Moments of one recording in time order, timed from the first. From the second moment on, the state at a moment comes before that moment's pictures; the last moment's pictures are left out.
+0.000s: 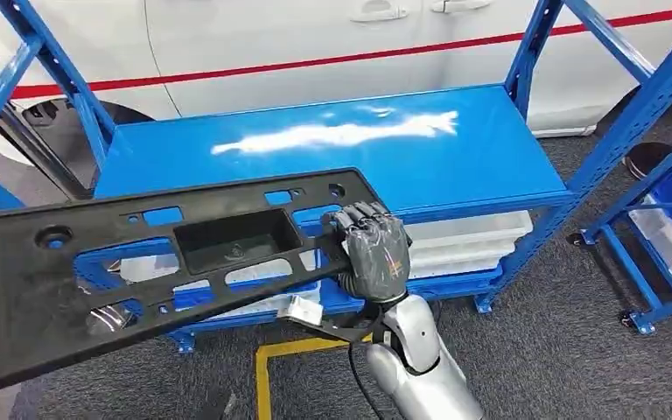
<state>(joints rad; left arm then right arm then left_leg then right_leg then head) -0.16 -0.21 0.56 -0.22 -0.74 -0.03 -0.30 -0.30 0.20 0.47 -1.44 1.14 -0.70 -0.12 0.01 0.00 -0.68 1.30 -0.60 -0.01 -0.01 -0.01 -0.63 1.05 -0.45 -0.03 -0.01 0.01</state>
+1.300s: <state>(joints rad) -0.17 -0.18 0.55 -0.23 -0.75 -0.03 -0.30 -0.31 0.20 0.51 -1.47 1.09 -0.70 -0.21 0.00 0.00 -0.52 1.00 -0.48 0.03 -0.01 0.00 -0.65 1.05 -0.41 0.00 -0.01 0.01</state>
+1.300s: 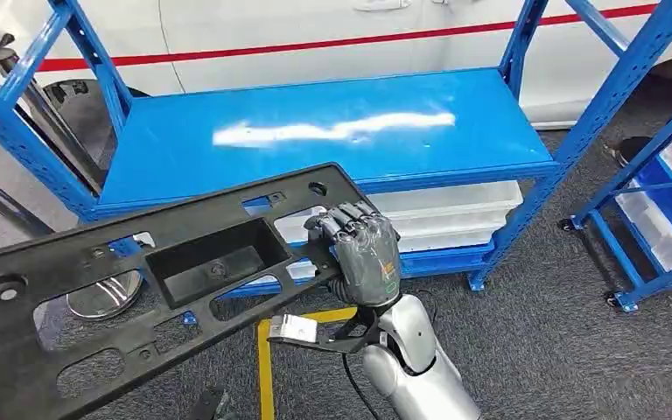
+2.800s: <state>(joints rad) -0.20 -0.18 0.55 -0.23 -0.76 -0.04 -0.30 -0.34 0.20 0.55 -1.48 1.12 -0.70 -0.17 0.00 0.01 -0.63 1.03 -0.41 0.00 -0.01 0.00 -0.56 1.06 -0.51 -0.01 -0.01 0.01</state>
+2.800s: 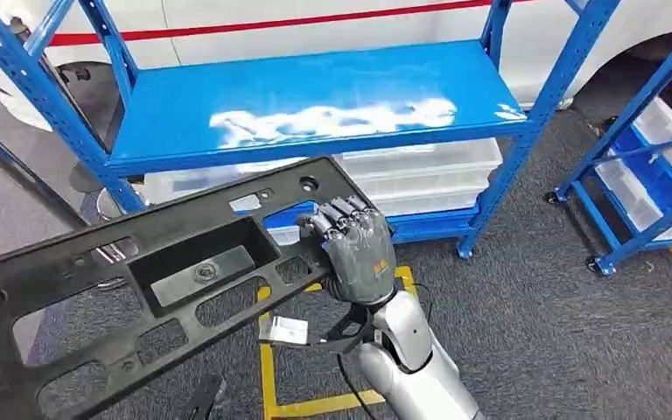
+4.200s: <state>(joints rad) -0.19 -0.19 0.53 -0.23 -0.76 -0.05 -0.30 -0.31 0.19 0.56 -1.50 1.15 -0.70 -0.13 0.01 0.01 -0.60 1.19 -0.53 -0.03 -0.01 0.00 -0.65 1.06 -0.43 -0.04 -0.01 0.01</state>
